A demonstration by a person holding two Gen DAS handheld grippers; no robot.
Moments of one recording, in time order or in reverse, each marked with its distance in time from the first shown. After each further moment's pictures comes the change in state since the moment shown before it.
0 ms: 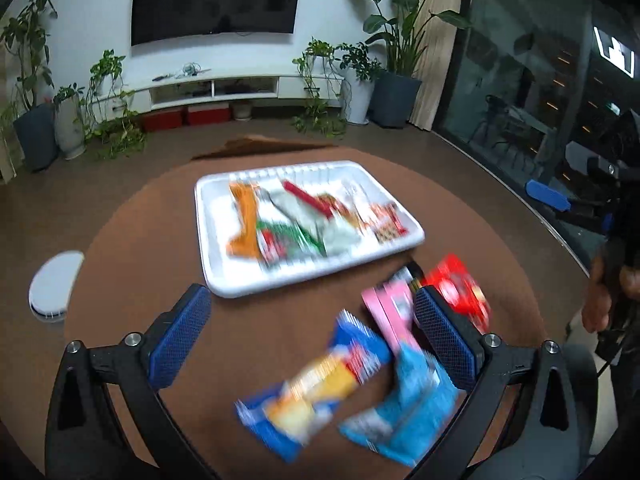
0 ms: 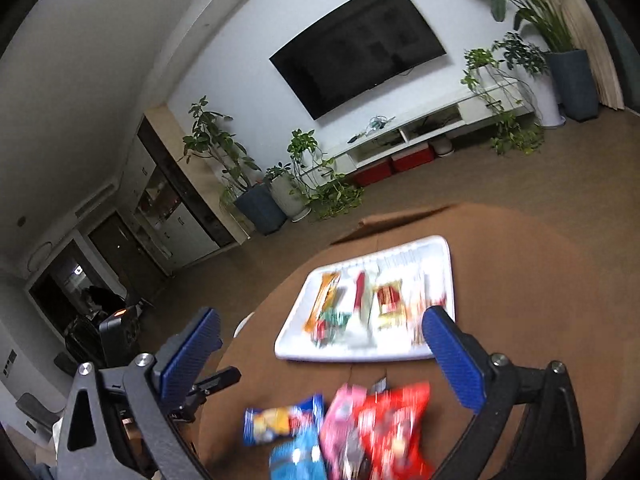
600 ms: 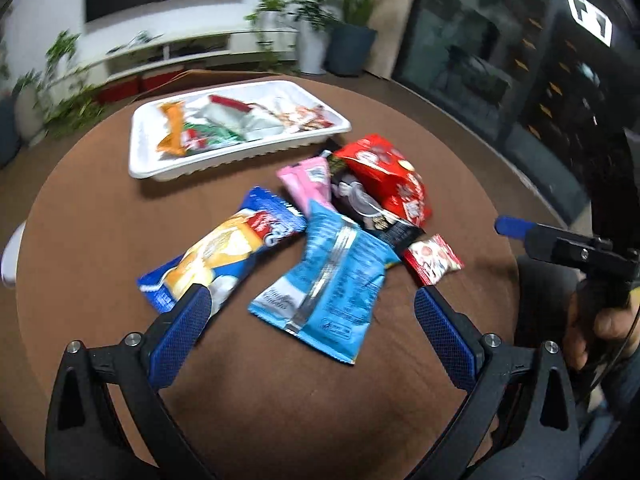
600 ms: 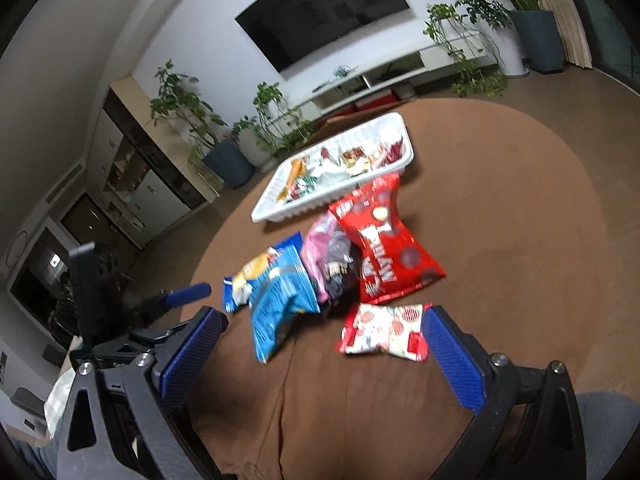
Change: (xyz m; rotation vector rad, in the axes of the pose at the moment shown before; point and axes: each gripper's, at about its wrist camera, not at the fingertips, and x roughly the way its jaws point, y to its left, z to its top) left arm -0.004 -0.060 -0.087 0.121 0.166 -0.120; right arm -0.034 0.005 -0.135 0.044 0.173 -0.137
